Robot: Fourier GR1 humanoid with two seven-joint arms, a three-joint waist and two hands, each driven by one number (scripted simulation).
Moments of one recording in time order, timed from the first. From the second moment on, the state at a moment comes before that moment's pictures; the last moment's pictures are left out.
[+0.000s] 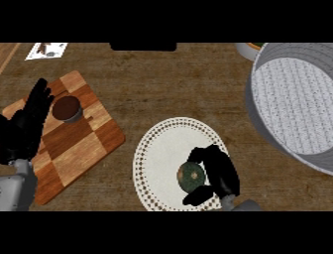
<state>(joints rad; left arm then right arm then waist) -0.19 0.21 0.15 -1.49 -0.03 0.05 0.16 -0.12 -0.04 0.49 -1.24 0.79 -0.24 0.24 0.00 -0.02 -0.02</state>
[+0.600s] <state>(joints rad) -0.23 0.19 0.14 -1.45 -0.05 0.07 0.16 -0.08 -0.06 0.55 -1.11 0.66 -0.57 -0.14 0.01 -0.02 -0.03</state>
